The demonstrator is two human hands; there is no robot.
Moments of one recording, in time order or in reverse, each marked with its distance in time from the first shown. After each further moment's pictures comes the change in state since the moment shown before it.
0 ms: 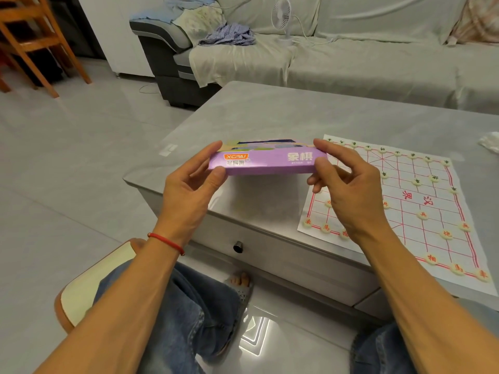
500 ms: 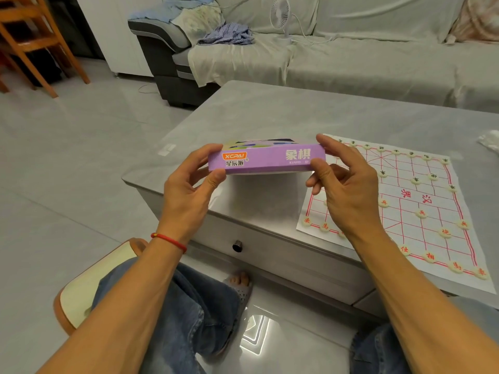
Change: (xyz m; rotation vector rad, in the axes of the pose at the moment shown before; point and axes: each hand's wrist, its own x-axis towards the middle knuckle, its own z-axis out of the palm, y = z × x) left_hand 0.007 -0.012 -0.004 0.238 0.019 0.110; right_hand -0.002 0.004 0.004 -0.088 0.057 -0.059
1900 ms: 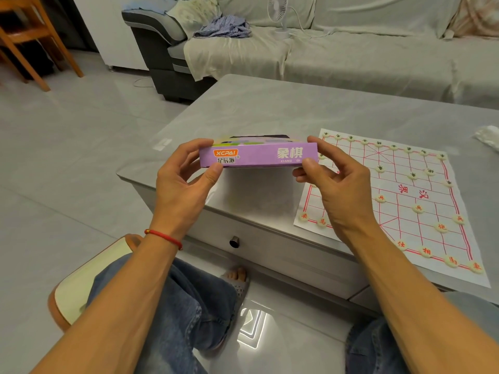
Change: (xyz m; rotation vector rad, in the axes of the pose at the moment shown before) left_hand -0.001 0.008 0.003 0.016 0.072 0.007; right_hand -0.008 -0.007 0.005 0.204 -0.048 0.146
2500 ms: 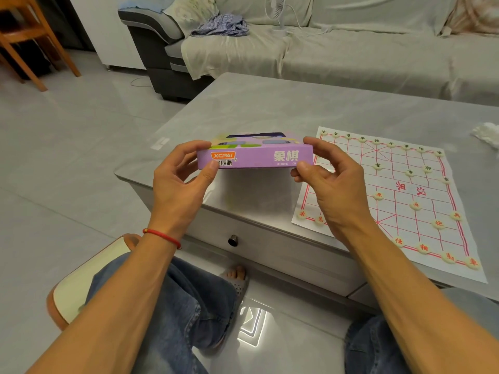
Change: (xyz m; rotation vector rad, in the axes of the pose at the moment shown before) left_hand -0.001 -0.002 0.000 -0.004 0.015 -0.034; right_hand -0.003 -0.004 0.002 -0.008 -0.014 0.048
